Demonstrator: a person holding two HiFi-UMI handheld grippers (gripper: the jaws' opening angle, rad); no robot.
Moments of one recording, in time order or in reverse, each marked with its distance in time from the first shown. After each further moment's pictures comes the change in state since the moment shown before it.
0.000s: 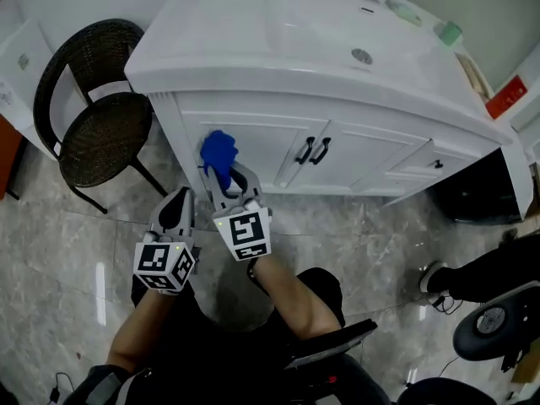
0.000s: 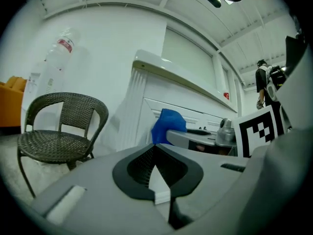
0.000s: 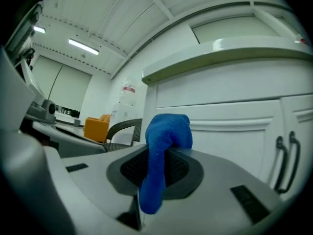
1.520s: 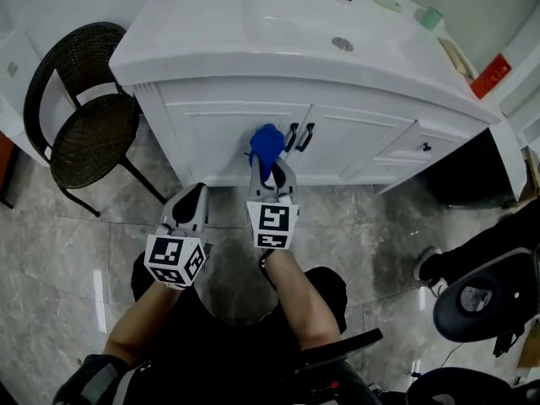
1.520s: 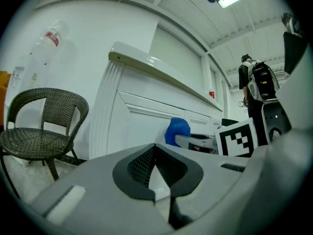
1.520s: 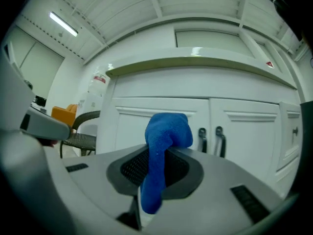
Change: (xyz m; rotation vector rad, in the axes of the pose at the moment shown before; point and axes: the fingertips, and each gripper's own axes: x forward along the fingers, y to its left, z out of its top) left arm 0.016 -0.061 -0.014 0.032 0.009 -0.147; right arm -0.075 -0.110 -0.038 -0.001 0.063 -0.380
